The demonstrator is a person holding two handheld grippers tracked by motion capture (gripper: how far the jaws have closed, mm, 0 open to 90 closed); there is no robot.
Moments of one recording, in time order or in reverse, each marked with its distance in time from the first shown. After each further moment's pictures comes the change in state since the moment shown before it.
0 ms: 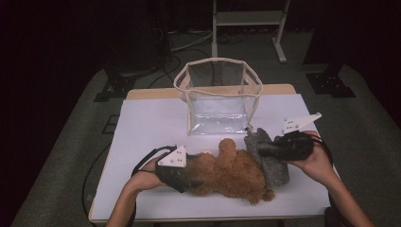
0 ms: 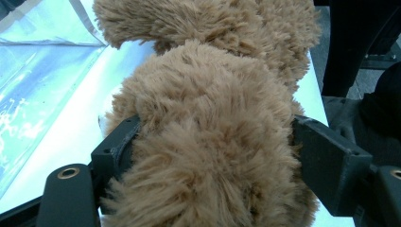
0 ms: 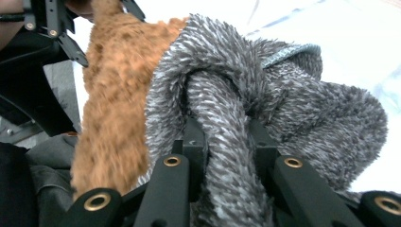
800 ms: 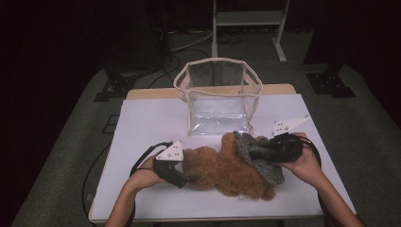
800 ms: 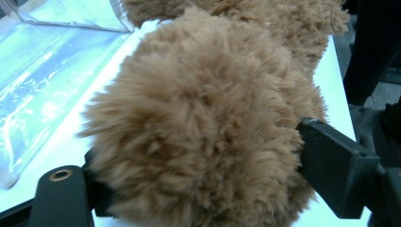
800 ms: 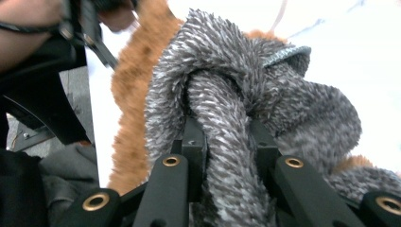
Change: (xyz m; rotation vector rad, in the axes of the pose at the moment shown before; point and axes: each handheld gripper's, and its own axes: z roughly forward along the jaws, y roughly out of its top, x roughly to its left) left arm 0.014 -0.009 0.001 -0.014 0.055 -0.102; right arm 0.008 0.005 0.017 -0.031 0.050 -0.007
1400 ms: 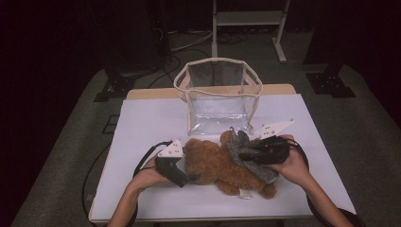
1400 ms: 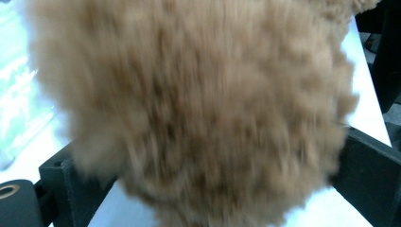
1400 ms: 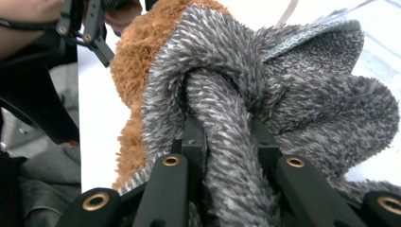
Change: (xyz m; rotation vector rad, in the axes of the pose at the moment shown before) left arm 0.014 -0.023 0.013 -0.011 0.028 -0.074; right arm -0.004 -0.005 0.034 0.012 0.014 -0.006
